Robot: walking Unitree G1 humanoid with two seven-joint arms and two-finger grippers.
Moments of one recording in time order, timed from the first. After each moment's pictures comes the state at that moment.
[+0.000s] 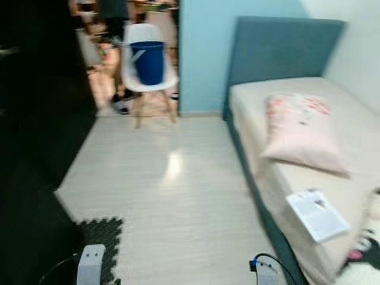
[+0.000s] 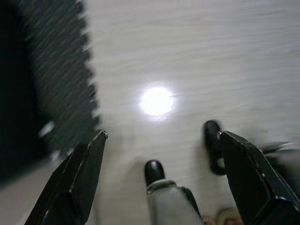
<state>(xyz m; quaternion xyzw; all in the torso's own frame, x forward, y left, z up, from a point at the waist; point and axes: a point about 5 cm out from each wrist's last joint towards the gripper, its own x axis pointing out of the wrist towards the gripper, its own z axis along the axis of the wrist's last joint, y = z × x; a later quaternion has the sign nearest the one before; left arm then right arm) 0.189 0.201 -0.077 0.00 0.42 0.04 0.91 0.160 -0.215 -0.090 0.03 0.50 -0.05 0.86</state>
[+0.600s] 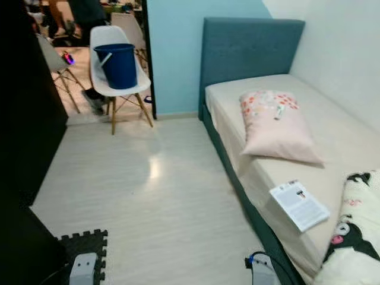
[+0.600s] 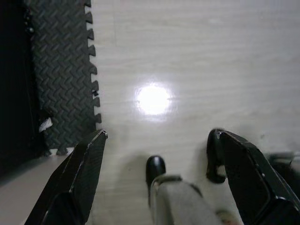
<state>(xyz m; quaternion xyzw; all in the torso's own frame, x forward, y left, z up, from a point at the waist) 0.170 0.212 -0.083 -0.04 0.42 0.07 0.90 0.171 -0.200 -0.088 0.05 0.48 -0.01 0.88</state>
